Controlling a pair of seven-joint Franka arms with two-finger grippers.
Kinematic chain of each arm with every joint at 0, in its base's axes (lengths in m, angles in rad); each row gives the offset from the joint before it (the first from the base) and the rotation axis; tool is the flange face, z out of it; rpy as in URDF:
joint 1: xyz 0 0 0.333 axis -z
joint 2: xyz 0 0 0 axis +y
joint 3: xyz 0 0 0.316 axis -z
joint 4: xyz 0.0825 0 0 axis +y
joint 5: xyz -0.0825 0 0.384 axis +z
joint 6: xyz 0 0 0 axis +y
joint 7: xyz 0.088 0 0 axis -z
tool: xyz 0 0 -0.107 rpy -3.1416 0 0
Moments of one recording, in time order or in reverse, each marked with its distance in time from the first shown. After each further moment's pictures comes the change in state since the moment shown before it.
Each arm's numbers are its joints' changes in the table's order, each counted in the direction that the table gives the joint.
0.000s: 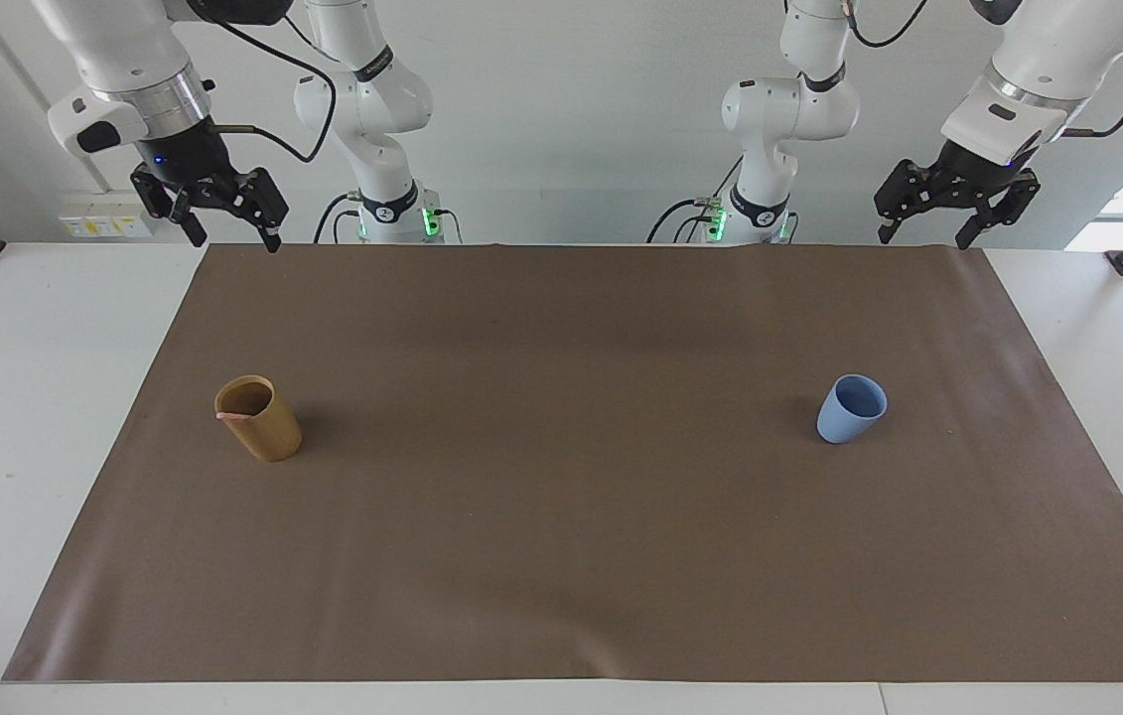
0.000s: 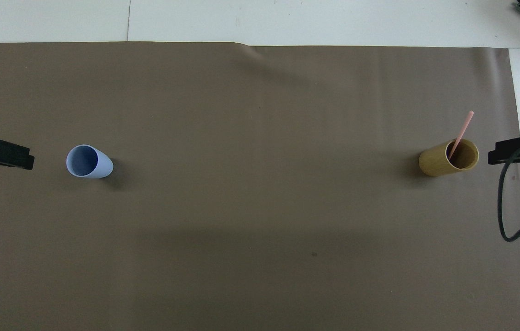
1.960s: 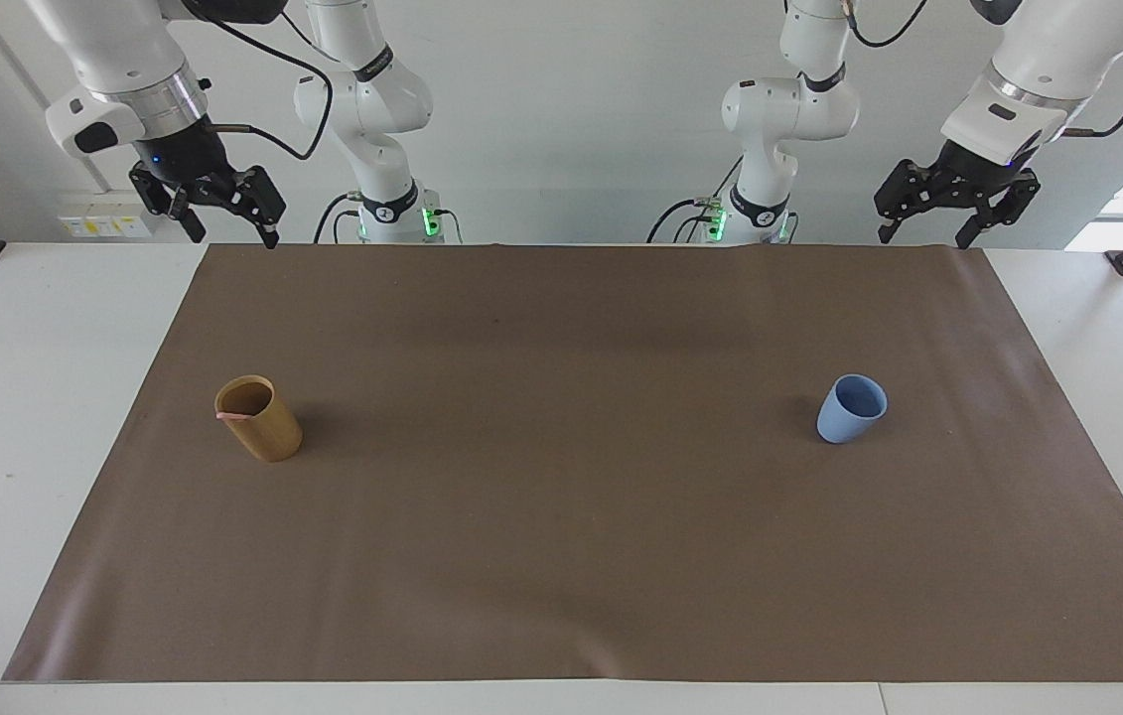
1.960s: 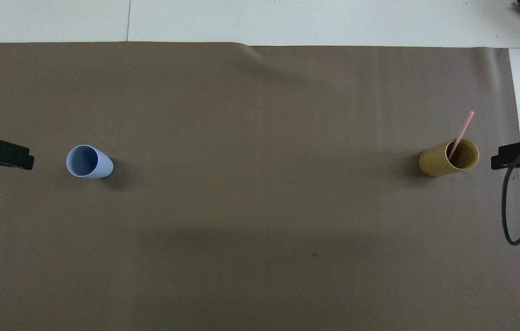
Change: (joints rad) left arm 0.000 0.000 0.000 0.000 0.000 0.000 0.000; right arm 0.003 -0.002 0.006 0.000 0.000 0.029 0.000
